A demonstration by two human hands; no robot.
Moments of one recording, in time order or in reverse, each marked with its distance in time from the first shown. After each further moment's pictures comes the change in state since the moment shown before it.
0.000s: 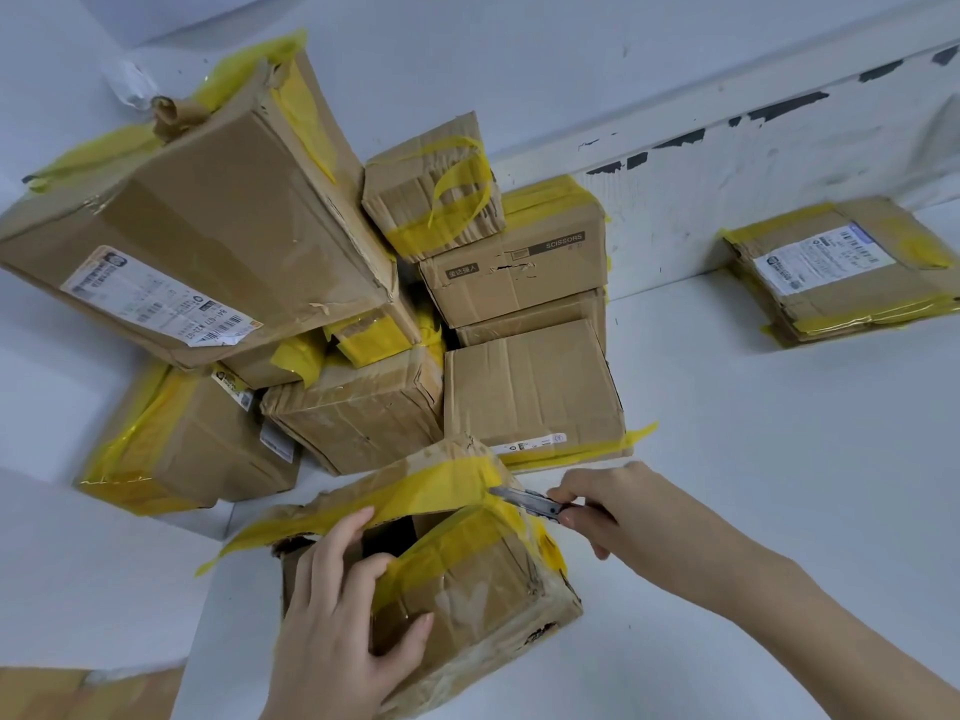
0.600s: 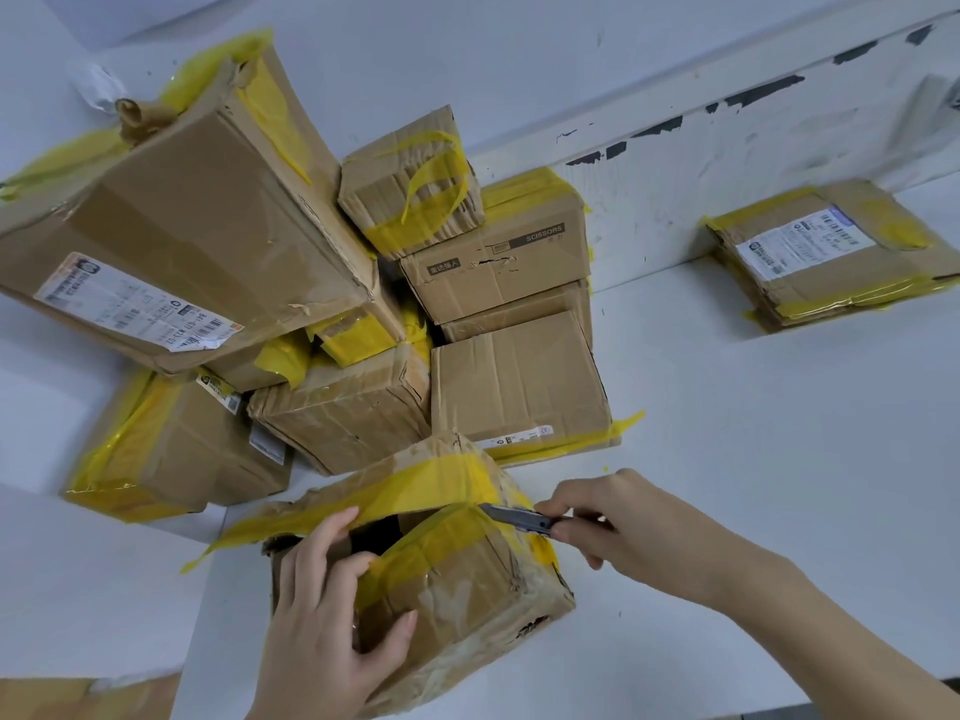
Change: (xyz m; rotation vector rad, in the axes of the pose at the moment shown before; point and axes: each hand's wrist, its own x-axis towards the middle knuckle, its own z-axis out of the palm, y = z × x) left_hand -0.001 -0.001 0.000 -0.020 -0.019 0.006; right_hand -0.012 0.010 0.002 0.159 -0.066 -0.058
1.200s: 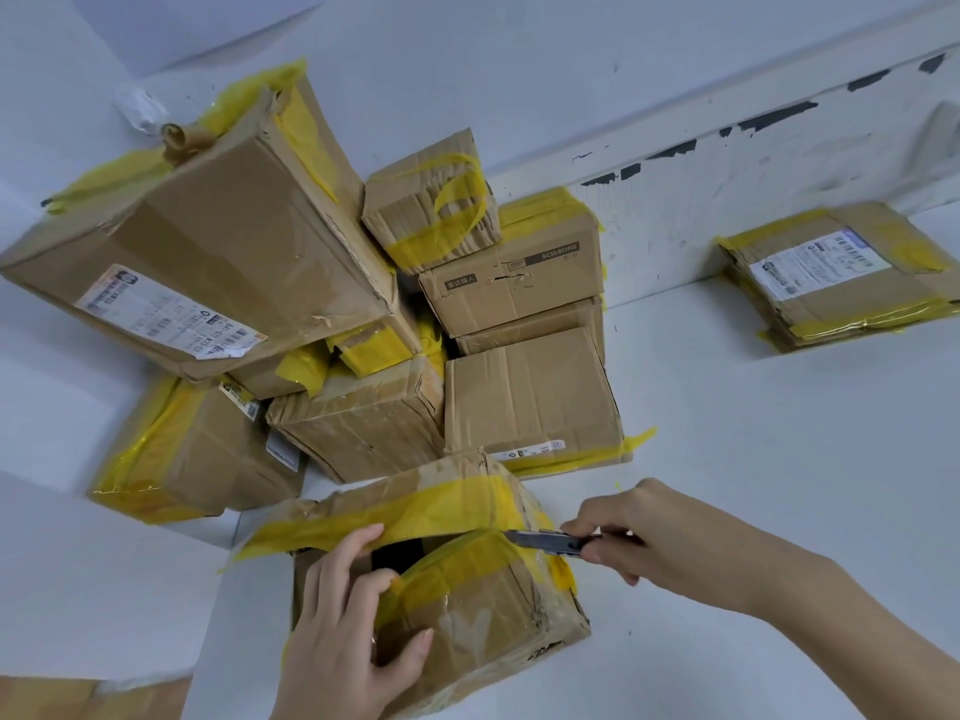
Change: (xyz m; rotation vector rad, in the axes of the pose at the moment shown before) left_hand 0.000 0.005 -0.003 -0.087 0.022 0.051; right_hand -0.003 0.005 -0.015 -0.126 -0.087 -0.065
